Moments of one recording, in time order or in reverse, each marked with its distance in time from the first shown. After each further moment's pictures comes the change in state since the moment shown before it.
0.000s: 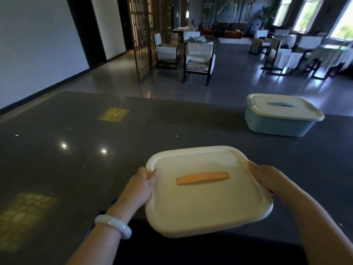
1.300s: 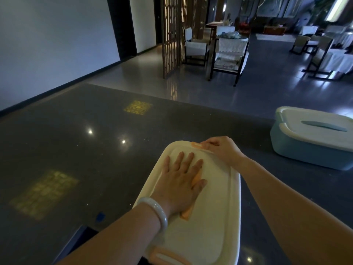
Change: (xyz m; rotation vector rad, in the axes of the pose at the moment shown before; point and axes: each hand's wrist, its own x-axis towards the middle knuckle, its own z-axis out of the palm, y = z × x) left_hand 0.071 0.095 0.068 0.603 -0.031 0.453; right_hand 0.142 -0.152 0.039 0.134 -0.262 -0.685
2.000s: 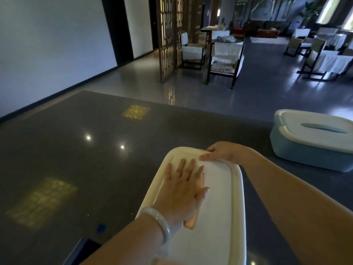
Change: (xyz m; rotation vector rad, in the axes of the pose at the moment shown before) left_hand 0.001 -0.002 0.008 0.070 0.098 0.030; right_hand 0.026 -0.012 -0.015 -0.393 -0.353 0.189
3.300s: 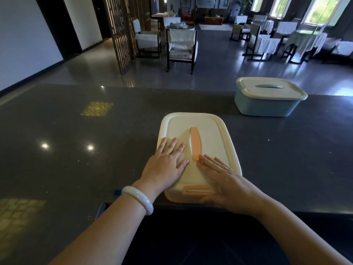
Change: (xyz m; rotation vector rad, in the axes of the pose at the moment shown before) left_hand -0.086 -0.051 -0.014 -0.211 -0.060 0.158; right_hand -0.226 -0.047 0.187 -0.206 0.309 -0.276
